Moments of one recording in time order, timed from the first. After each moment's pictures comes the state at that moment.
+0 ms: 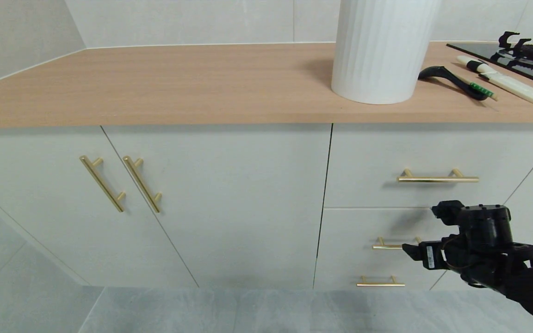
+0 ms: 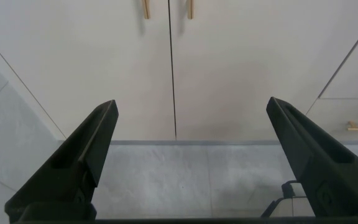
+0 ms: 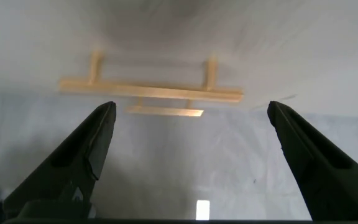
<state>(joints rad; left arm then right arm) 0.00 0.00 0.00 0.00 -0.02 0.00 0.21 1.95 -0.47 -0.90 -0.19 0.06</state>
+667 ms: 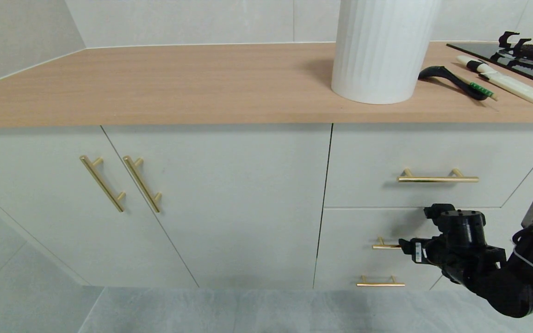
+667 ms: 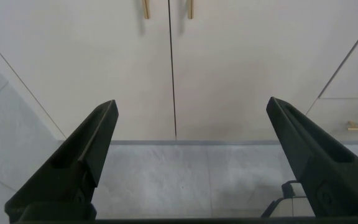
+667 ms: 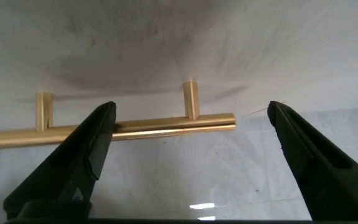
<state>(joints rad) 0.00 0.00 0.00 0.00 -0.02 0.00 0.21 2.13 -0.53 -1.06 -0.32 0.14</state>
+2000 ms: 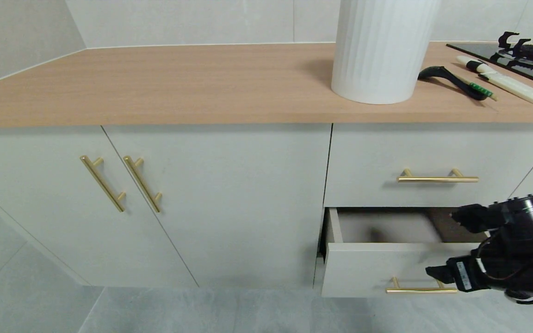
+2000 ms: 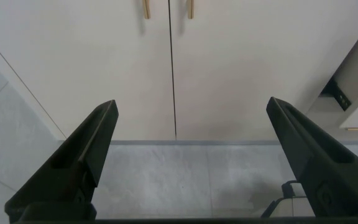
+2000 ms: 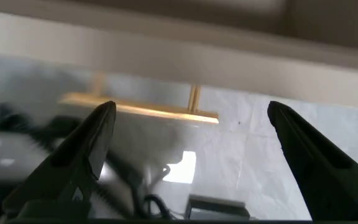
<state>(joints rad) 0.00 0.00 0.00 0.00 -0.02 0.00 0.24 1.58 -0.55 -0.23 -0.15 0.02</state>
